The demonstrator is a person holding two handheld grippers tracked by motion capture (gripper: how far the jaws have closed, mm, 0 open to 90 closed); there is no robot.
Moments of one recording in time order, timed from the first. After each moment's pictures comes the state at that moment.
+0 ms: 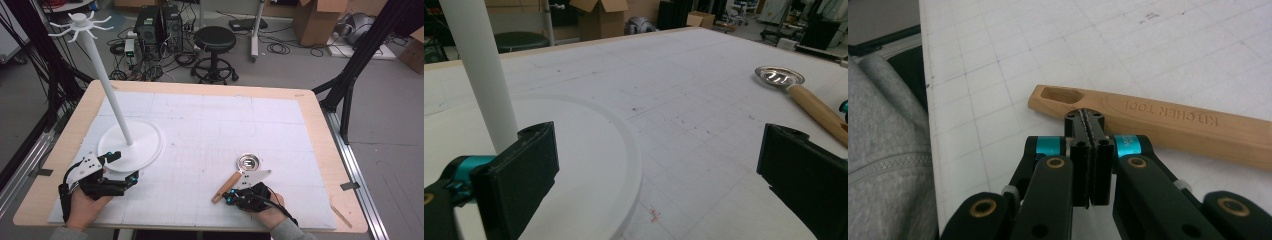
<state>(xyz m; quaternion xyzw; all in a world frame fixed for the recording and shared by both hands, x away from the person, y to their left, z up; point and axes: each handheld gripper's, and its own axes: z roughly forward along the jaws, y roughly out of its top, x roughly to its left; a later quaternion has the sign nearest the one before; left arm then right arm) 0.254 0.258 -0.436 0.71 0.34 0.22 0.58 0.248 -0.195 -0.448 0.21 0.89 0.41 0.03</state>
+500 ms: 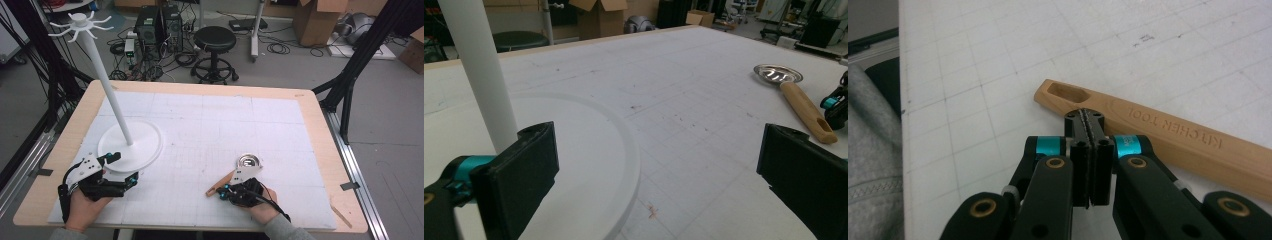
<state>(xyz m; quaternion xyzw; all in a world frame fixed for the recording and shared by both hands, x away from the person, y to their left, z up) 0.252 0.258 -0.436 0.71 0.34 0.22 0.57 0.260 -0.177 -0.448 0.21 0.89 0.41 0.05</state>
